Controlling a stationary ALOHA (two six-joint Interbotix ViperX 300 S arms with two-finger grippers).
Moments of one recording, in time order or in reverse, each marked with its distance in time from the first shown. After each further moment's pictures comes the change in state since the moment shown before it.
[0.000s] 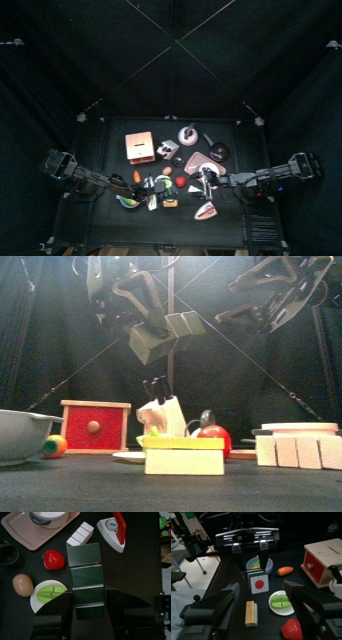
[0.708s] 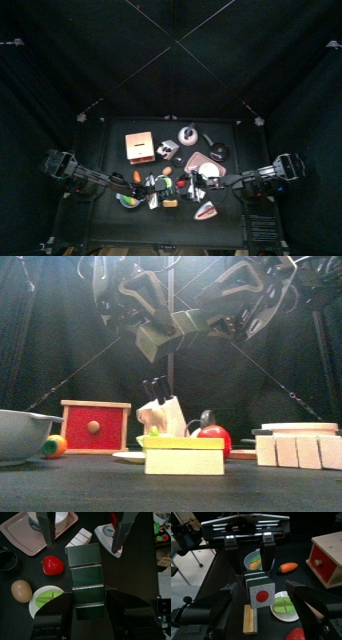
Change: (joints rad) left arm 0.021 0.000 0.002 0.003 -0.044 0.005; right arm -0.003 0.218 -0.143 0.002 -0.002 -0.002
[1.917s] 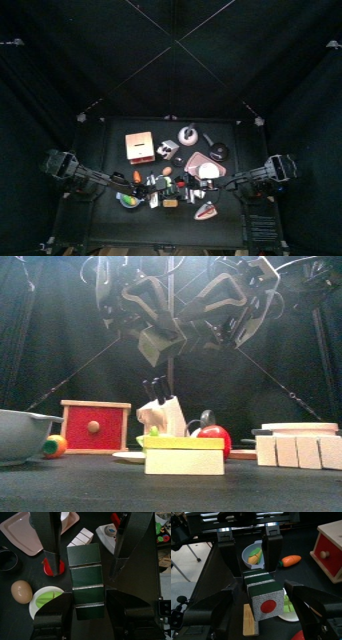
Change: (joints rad) left arm 0.017 0.012 0.002 0.002 -0.018 0.000; right arm 0.009 0.107 -0.067 0.029 0.029 0.003
